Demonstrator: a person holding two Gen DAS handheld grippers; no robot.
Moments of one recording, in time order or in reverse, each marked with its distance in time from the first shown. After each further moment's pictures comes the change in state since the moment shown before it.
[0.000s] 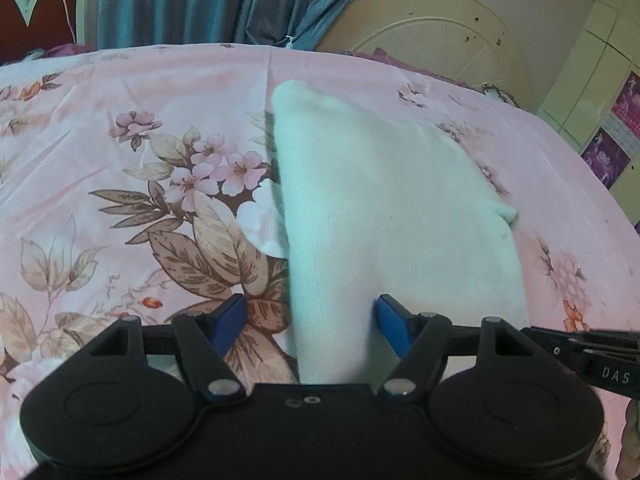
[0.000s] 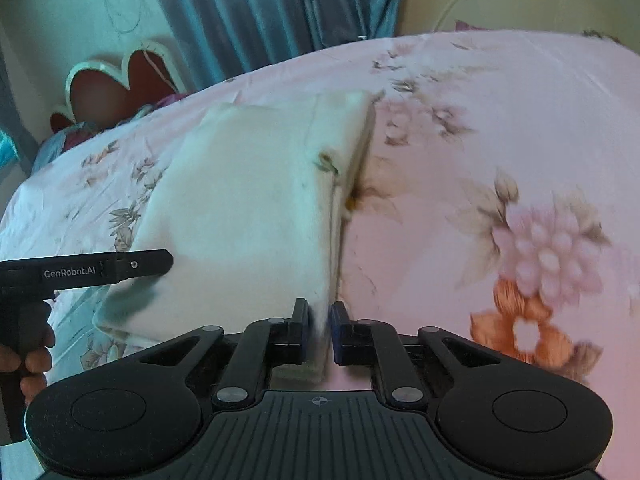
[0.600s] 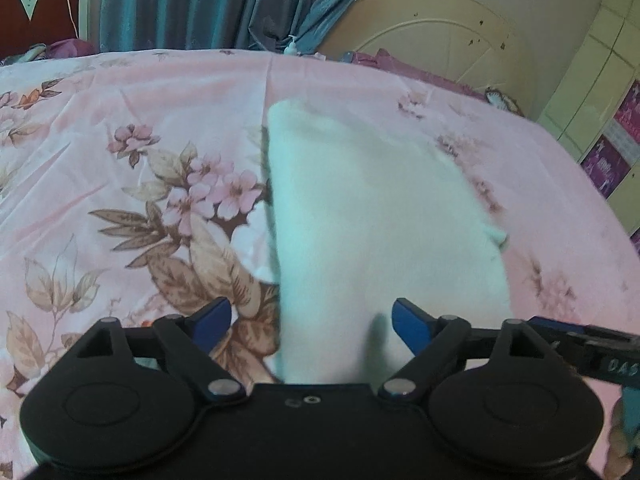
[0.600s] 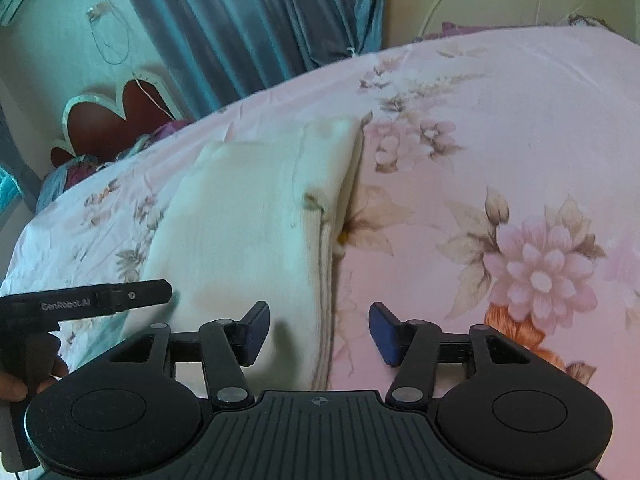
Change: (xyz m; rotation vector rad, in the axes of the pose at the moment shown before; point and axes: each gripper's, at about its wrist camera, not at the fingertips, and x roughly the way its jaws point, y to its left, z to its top) left arm -0.008 -0.006 0.022 -0.023 0.007 -0.013; right arm -0.009 -0.006 0.027 0.052 -0.044 0.034
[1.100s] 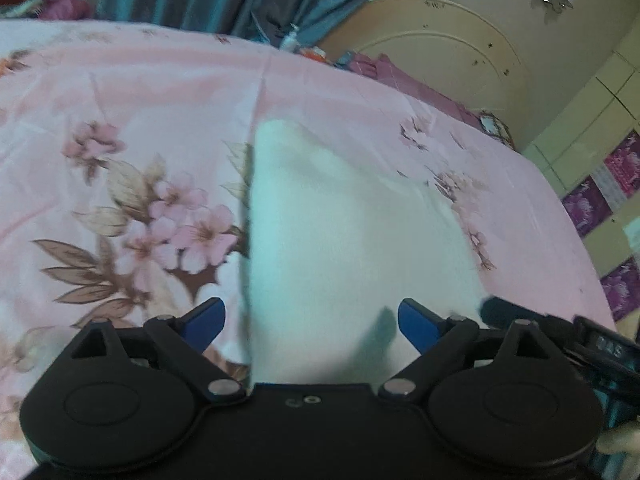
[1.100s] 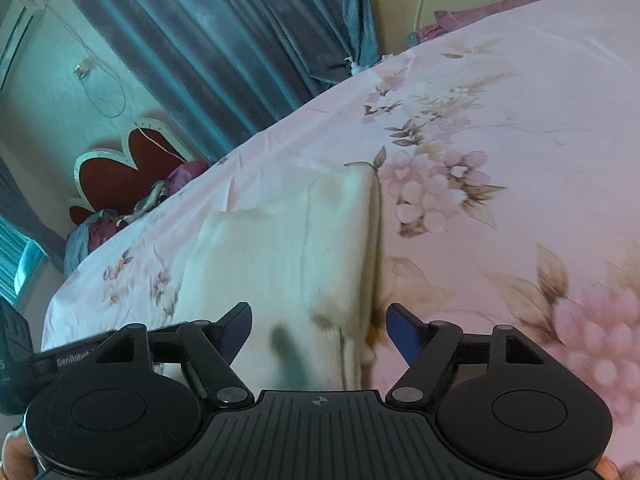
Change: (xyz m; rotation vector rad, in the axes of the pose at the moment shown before) left arm 0.046 0.015 0.046 -0.132 0.048 -0.112; right arm 0.050 -0.023 0.063 0.192 -0.025 0.117
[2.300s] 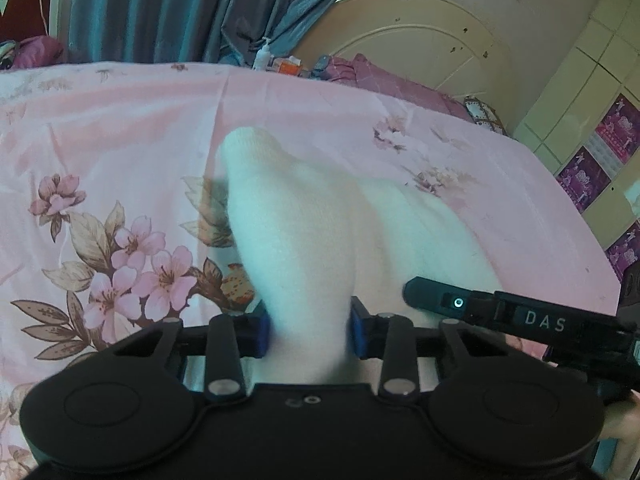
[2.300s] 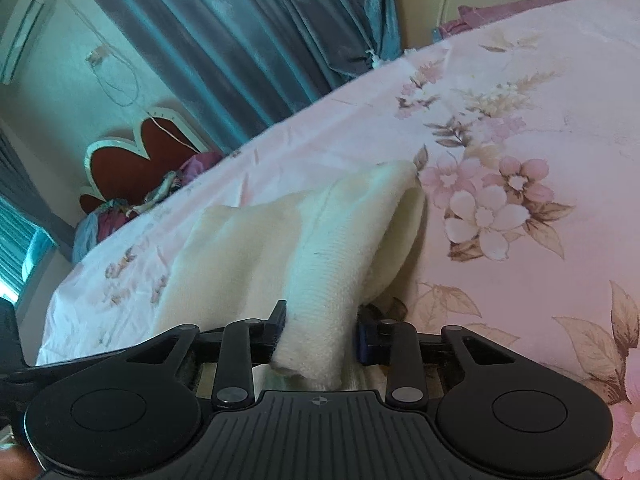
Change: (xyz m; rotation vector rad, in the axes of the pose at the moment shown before) left arm 0.012 -0.037 0.012 0.132 -0.042 0.024; right arm 0.028 0.018 0.009 -0.042 0.011 0.050
